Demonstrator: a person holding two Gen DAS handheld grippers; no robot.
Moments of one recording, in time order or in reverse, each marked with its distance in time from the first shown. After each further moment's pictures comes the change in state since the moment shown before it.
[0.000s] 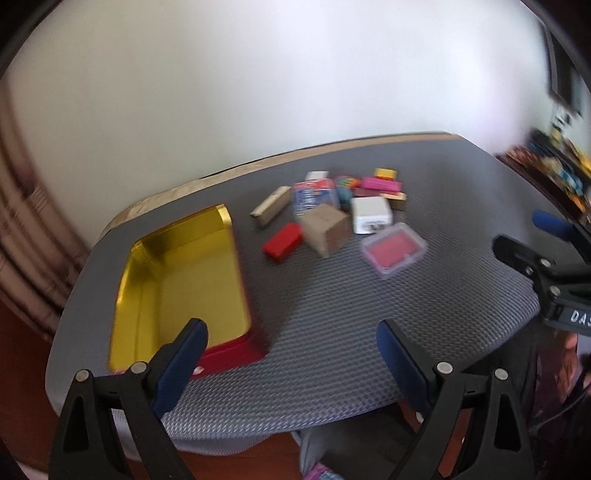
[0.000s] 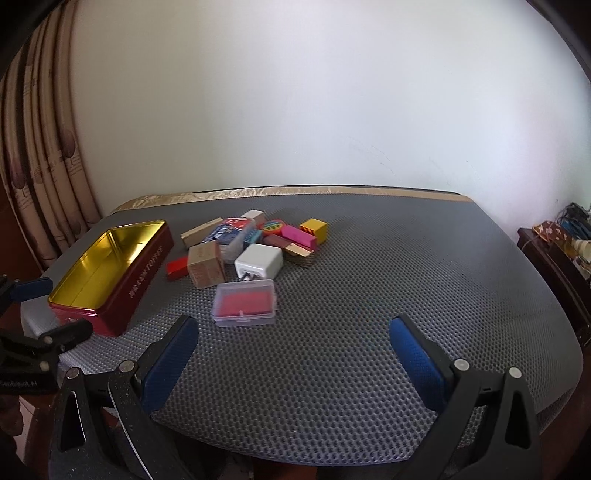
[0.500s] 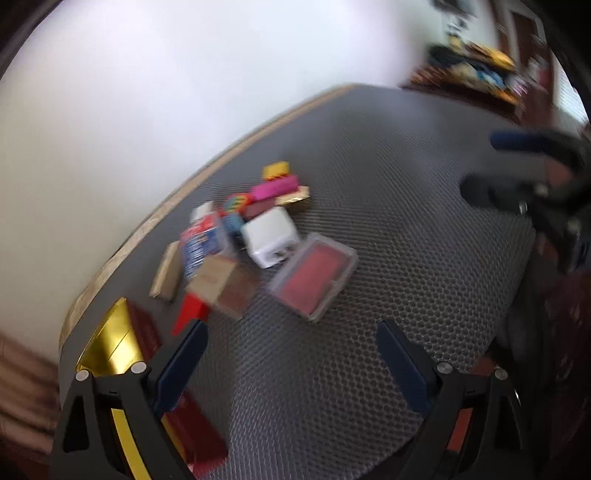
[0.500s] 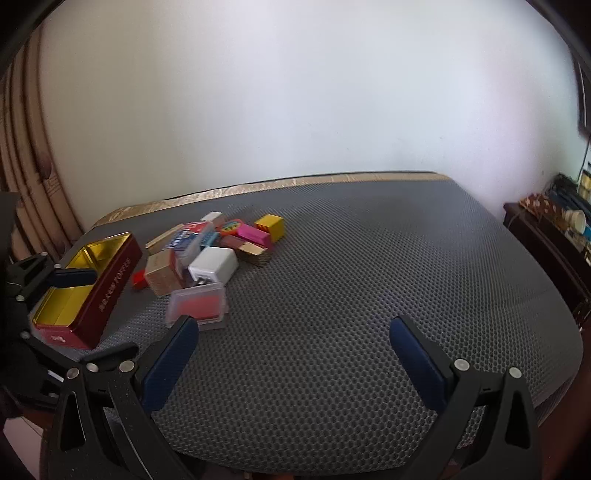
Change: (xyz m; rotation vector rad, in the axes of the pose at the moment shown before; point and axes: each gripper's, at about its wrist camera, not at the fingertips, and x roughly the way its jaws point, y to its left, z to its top) left arm 0.068 -0.080 0.043 0.470 0.019 -0.183; right arm 0.017 -0.053 0.002 0.106 0.034 -0.036
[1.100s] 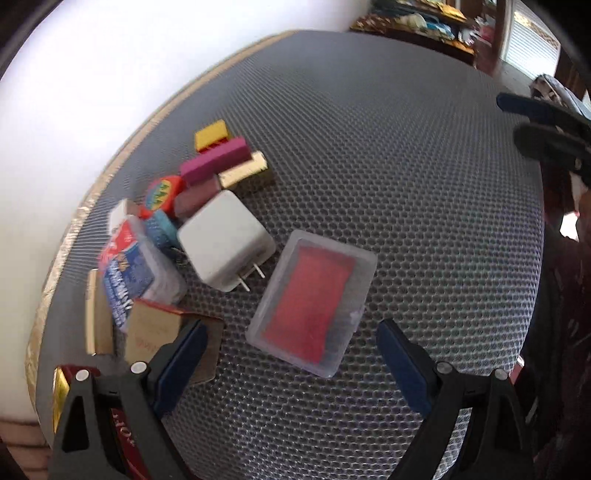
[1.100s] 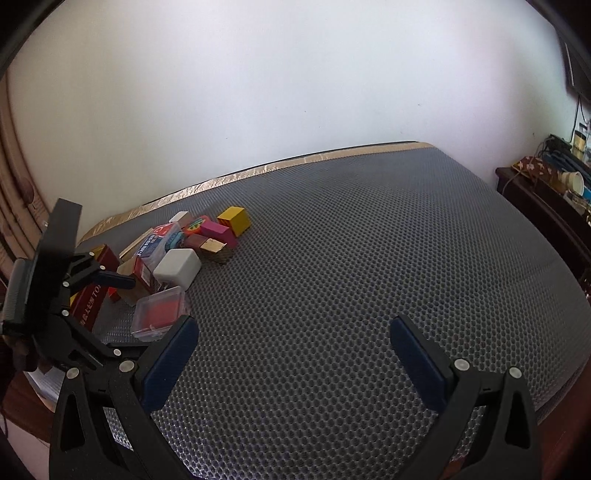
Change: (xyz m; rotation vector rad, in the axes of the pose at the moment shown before) left arm 0.106 0.027 0.037 0.164 0.192 -0.254; right arm 0.023 -0.042 0.000 0.107 0.052 0.008
